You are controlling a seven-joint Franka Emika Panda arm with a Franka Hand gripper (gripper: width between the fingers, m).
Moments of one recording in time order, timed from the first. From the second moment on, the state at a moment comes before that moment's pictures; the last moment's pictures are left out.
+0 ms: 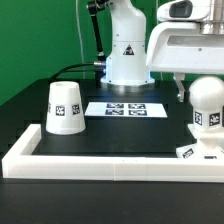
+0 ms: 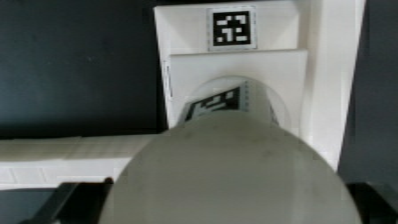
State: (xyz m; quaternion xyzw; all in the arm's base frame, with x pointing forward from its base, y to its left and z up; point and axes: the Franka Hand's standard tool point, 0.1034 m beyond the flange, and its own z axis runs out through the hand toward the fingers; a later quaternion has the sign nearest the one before) arm 0.615 0.093 0.111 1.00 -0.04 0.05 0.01
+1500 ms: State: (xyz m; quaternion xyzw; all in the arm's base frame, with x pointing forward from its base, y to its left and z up) arm 0.604 0.108 0.107 0.78 -0.63 0.00 -0.04
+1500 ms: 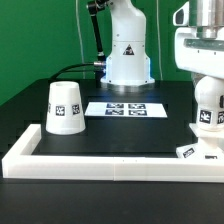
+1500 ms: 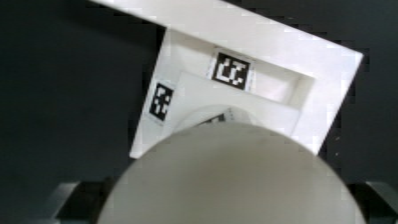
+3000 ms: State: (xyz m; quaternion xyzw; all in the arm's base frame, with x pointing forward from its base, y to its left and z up) arm 0.605 0.106 0.108 0.97 -0.23 0.01 -0.04
